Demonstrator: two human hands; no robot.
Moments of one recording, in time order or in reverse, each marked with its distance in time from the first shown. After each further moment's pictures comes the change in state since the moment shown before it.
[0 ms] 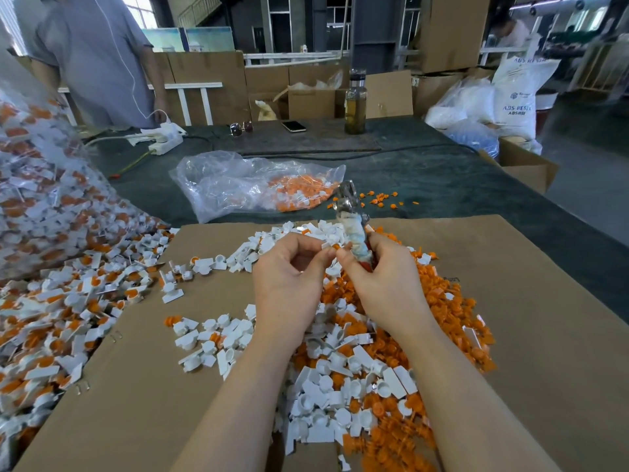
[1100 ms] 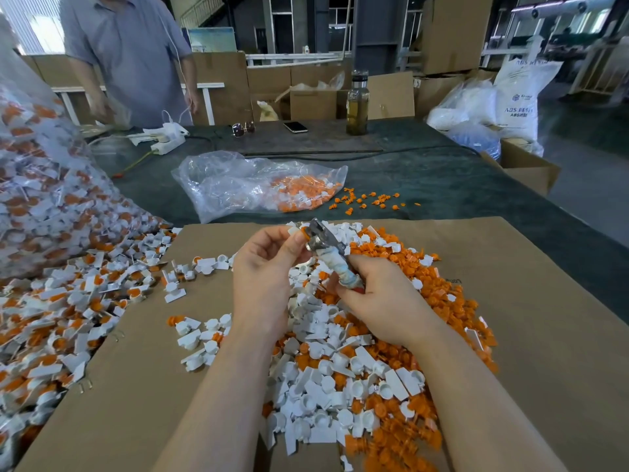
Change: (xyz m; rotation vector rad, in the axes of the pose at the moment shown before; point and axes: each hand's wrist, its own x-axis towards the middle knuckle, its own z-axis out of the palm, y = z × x) left_hand 0.012 -0.004 -0.020 -0.537 -0.050 -0.097; right_hand -0.004 0.001 -0.009 -0.125 -0.386 -0.074
